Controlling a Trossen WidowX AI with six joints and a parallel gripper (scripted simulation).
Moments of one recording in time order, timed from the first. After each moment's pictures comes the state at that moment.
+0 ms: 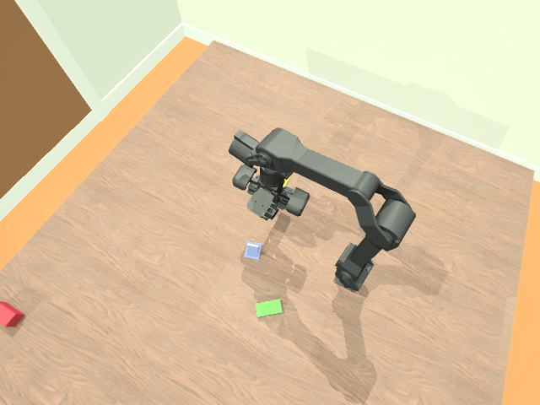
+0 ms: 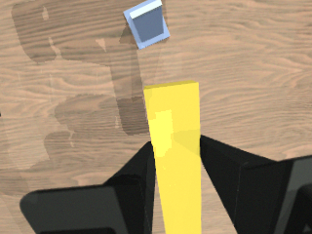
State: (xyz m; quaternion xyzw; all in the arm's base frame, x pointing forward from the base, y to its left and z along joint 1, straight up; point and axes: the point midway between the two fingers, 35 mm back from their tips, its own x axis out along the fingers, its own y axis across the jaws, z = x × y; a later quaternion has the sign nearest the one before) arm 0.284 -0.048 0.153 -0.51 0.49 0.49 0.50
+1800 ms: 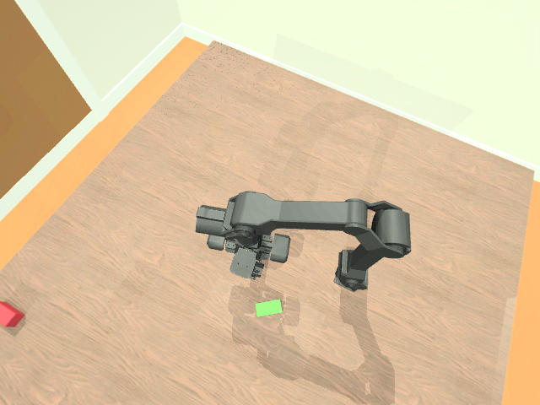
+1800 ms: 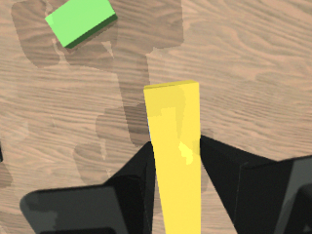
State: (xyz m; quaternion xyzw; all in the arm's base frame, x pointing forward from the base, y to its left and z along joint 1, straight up) arm 0.269 0.090 0.133 -0.57 0.41 0.56 0.43
